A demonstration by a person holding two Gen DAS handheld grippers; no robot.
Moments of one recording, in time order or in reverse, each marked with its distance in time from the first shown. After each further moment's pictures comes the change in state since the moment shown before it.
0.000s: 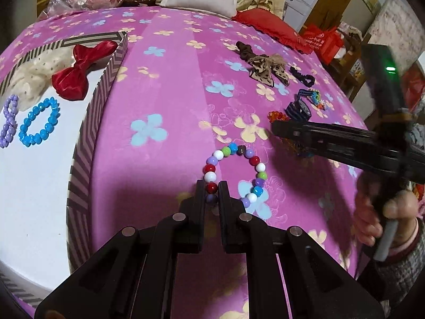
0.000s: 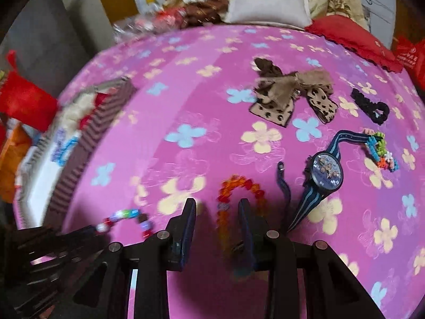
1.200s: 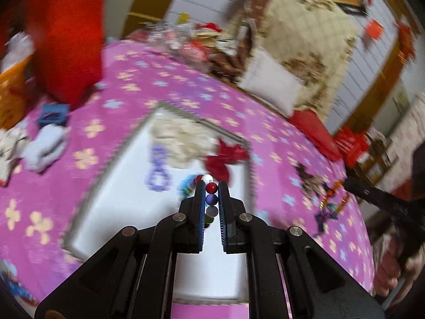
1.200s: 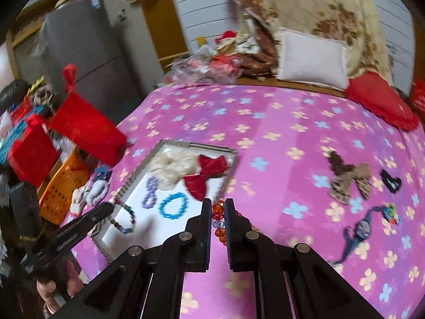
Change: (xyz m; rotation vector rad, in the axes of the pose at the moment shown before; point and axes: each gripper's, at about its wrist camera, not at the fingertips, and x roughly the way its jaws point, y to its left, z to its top) left arm -0.168 0.168 -0.001 -0.368 -0.370 0.119; right arm -0.116 0.168 0.053 -0.100 -0.209 0.148
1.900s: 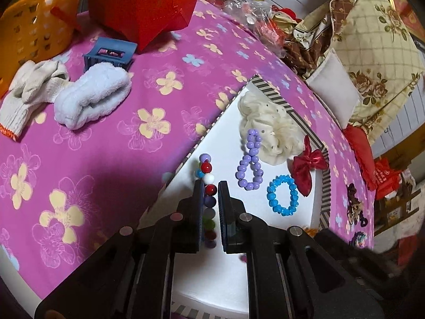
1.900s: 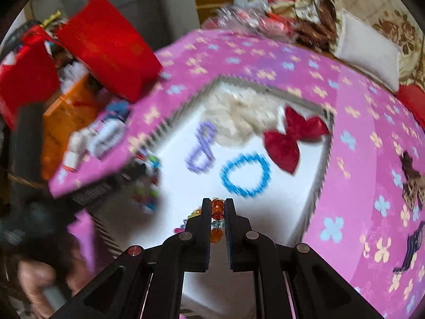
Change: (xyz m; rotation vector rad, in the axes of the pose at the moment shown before) left arm 0.042 0.085 -0.003 -0.254 0.137 0.166; right arm 0.130 0.107 -0.041 -0.162 0.230 0.017
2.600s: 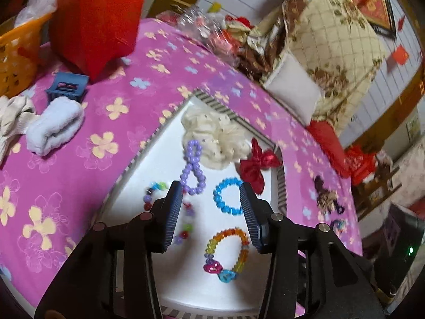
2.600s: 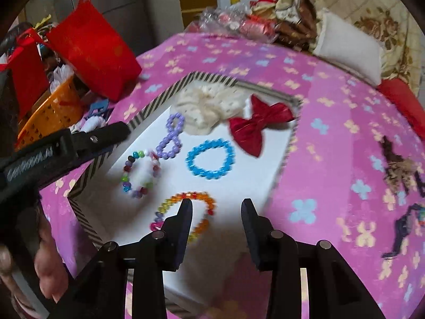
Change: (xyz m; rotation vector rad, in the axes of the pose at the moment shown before) left arm -0.027 -0.035 -0.003 0.105 -0.098 -0.174; right arm -0.026 -0.030 -0.027 0.020 -0.066 -0.080
